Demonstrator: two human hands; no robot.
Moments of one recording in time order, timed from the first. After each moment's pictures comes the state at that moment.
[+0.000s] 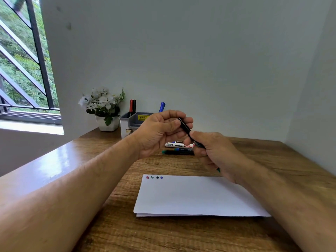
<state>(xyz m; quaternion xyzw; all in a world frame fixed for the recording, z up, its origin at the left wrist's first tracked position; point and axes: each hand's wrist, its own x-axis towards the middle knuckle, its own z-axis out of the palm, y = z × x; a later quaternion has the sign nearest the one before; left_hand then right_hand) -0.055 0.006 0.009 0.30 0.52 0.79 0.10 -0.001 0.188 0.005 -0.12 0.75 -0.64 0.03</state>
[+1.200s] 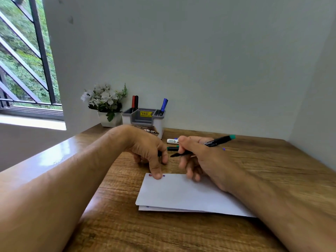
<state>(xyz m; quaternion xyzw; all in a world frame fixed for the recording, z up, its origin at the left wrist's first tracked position) -0.050 -0.020 0.026 0.17 0.92 0.16 0.31 0.010 0.169 -0.016 -0.20 0.73 -0.66 0.03</state>
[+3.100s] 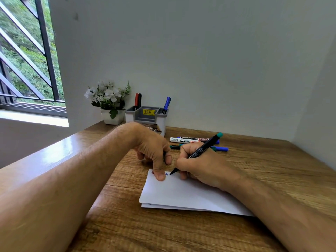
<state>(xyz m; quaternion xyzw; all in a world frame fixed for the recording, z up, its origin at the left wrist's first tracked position) -0.050 -0.013 0.025 0.16 0.93 0.11 0.31 0.011 0.158 -0.019 -0.21 0.86 -0.46 0.02</state>
